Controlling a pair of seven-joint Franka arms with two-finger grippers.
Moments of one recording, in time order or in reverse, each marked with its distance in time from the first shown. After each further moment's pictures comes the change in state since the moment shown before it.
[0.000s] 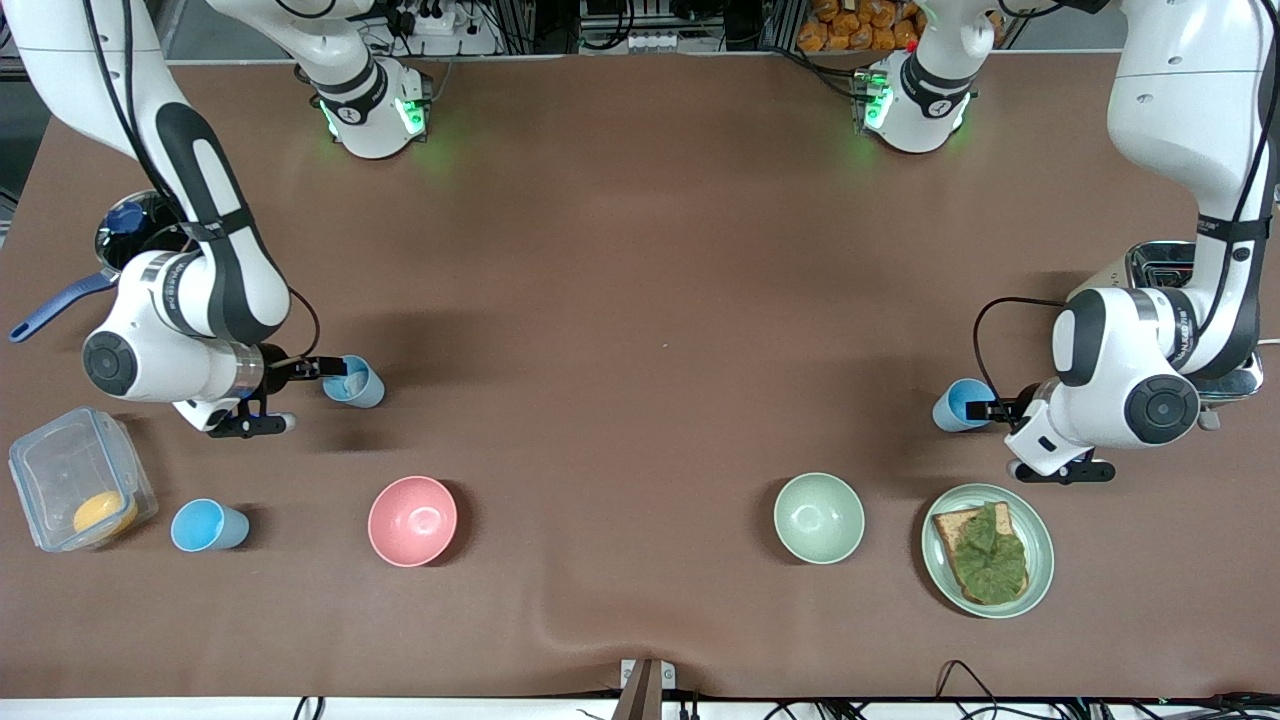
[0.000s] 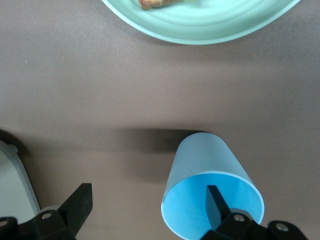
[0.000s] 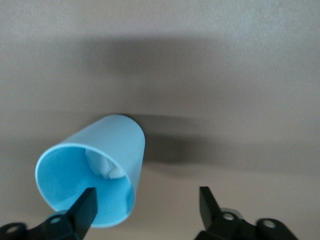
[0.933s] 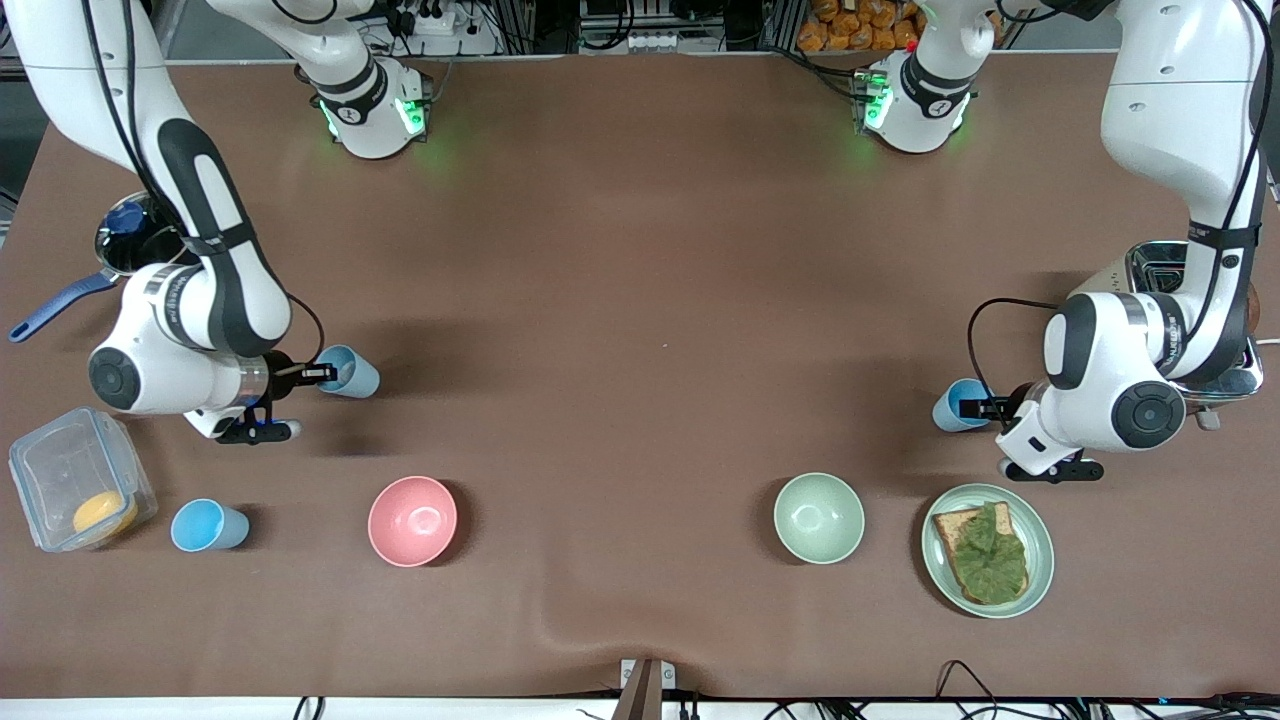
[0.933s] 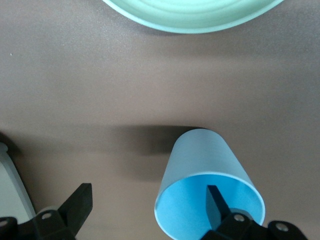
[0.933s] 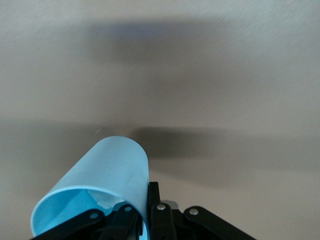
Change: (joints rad) left arm -0.006 0.013 0.000 0.003 0.000 -0.013 0.000; right arm -0.003 0.036 -0.001 0.094 0.050 -0.162 0.001
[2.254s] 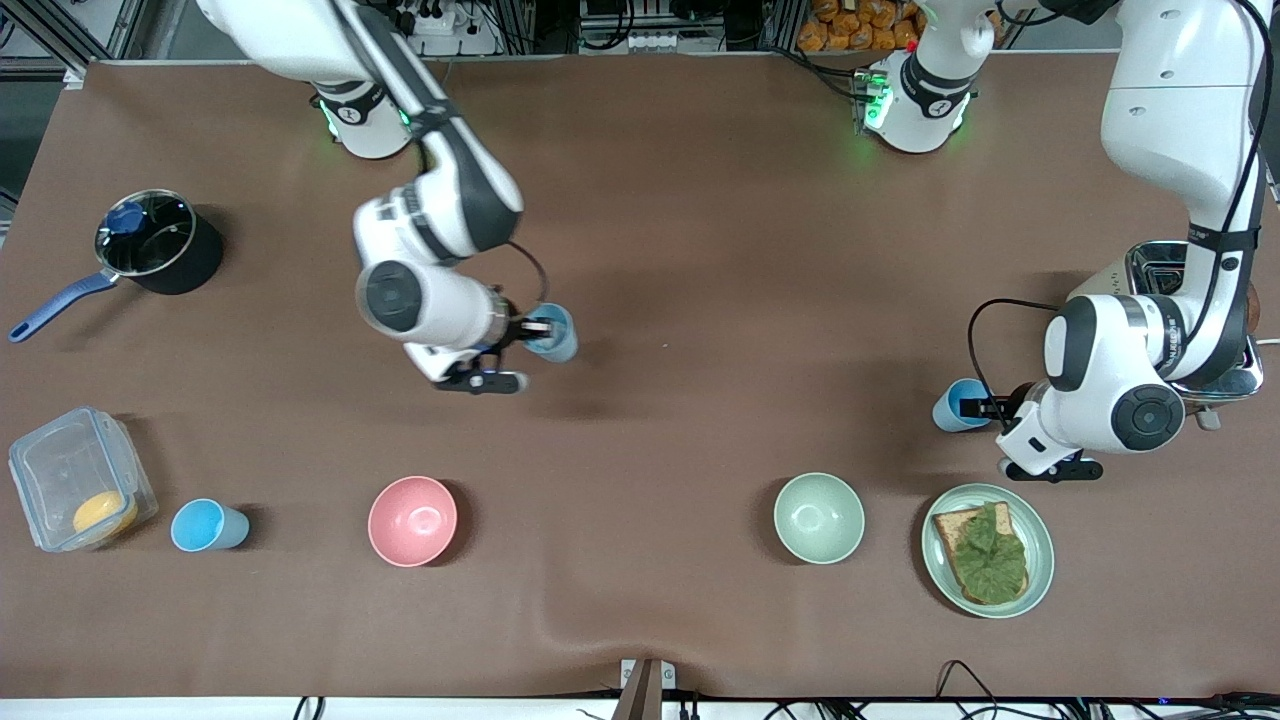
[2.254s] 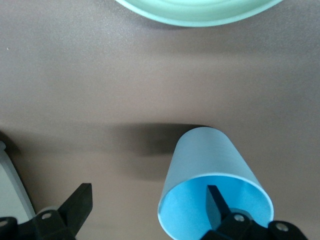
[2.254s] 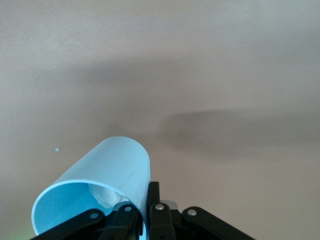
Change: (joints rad) left arm 0.004 0.008 0.001 0.003 0.000 -0.009 0.000; right arm 0.573 -0.023 0.022 0.075 0.146 0.161 0.646
